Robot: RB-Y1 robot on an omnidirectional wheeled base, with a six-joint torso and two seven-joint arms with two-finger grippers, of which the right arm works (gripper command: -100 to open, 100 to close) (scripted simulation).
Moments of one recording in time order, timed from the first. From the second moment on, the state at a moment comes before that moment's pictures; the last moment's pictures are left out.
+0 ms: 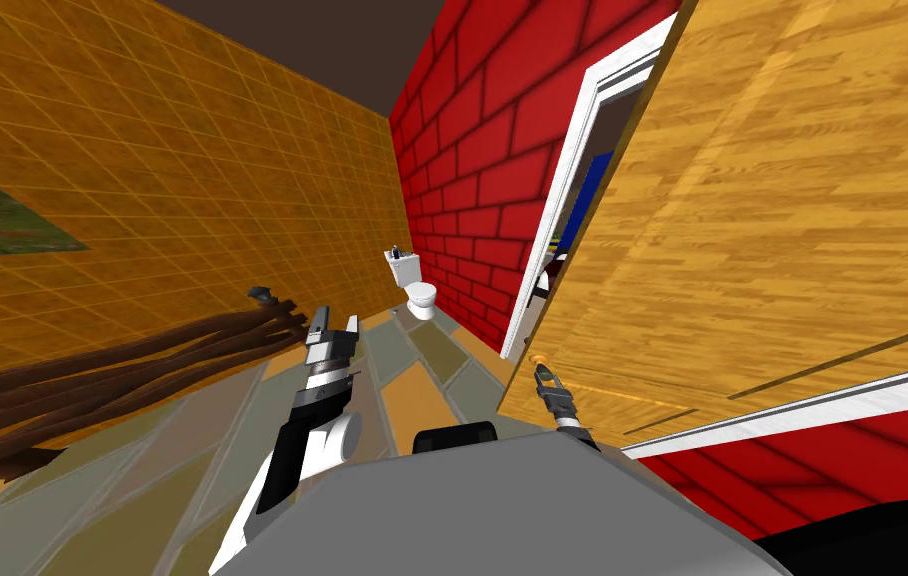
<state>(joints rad) 0.34 -0.41 0.22 -0.98 -0.58 -0.94 -1.56</state>
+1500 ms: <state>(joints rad) 0.39 -0.50 0.33 -0.93 -0.51 -1.07 -1.68</state>
